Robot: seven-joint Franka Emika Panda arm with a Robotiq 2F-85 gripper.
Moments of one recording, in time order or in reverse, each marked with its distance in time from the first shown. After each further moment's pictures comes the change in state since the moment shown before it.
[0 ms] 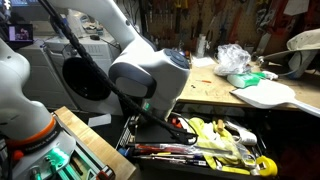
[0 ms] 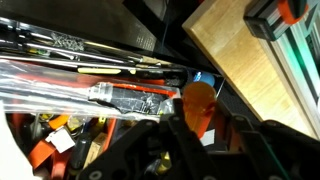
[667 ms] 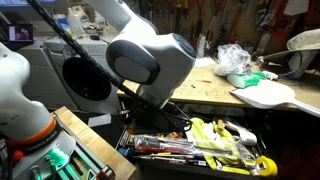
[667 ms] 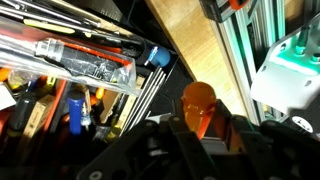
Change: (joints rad) arm 0.001 -0.106 -0.009 0.047 -0.028 -0.311 -0.132
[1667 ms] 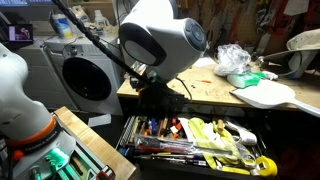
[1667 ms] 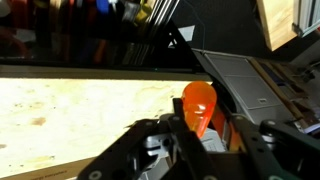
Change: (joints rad) arm 0.072 -0.001 0.015 0.110 0.476 -0.155 -0.024
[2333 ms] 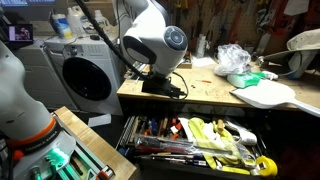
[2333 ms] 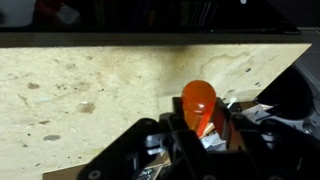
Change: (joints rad) arm 0.112 0.081 0.130 -0.044 0.319 0.372 0.123
